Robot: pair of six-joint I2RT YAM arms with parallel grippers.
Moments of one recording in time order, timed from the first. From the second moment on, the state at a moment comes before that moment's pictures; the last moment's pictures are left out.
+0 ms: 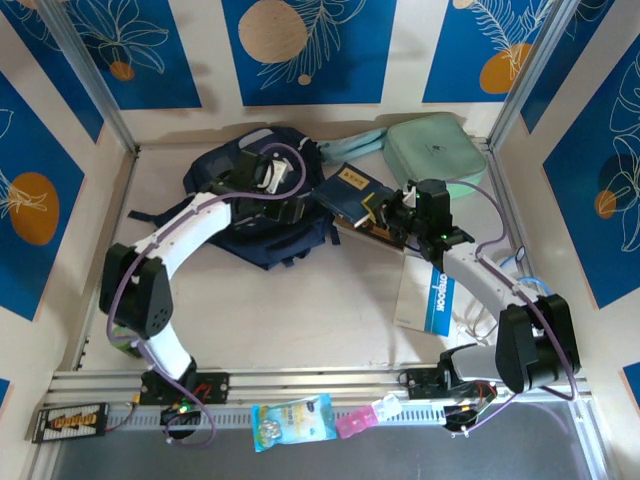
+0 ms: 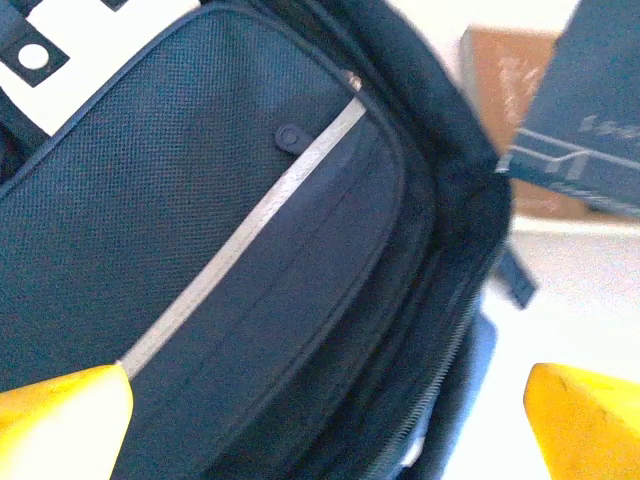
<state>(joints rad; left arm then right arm) -0.45 1.73 1.43 -0.61 0.06 -0.04 0.27 1.30 0.80 0.07 -0.47 1.30</state>
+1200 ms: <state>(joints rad) -0.45 2.19 1.86 -0.96 -0.05 0.39 0.24 1.23 0.78 -0.08 -0.46 1.27</state>
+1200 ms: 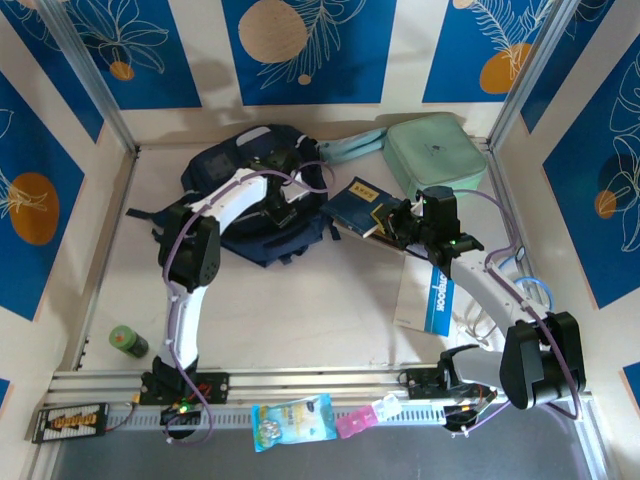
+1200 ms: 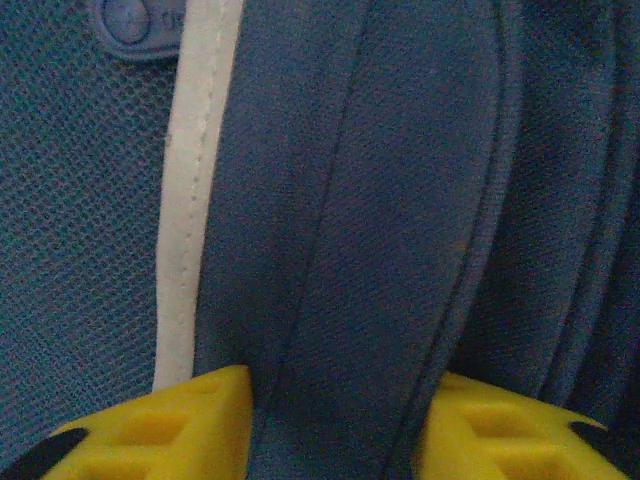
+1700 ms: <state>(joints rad) -0.45 1.98 1.81 -0.88 -0.05 0.31 0.24 1.21 0.76 -0.09 -0.43 1.26</state>
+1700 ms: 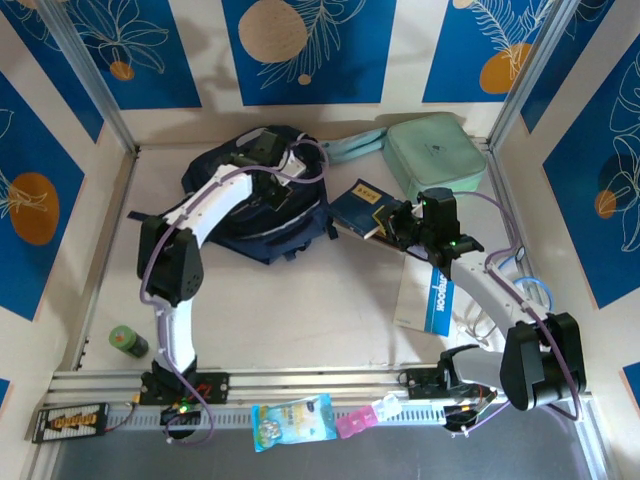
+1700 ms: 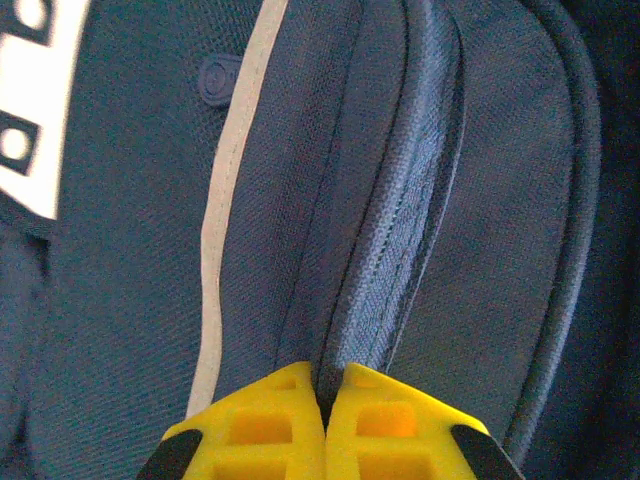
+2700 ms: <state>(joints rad) -0.45 1.69 1.75 -0.76 -0.05 0.08 0.43 1.27 0.79 -0.01 -0.44 1.15</state>
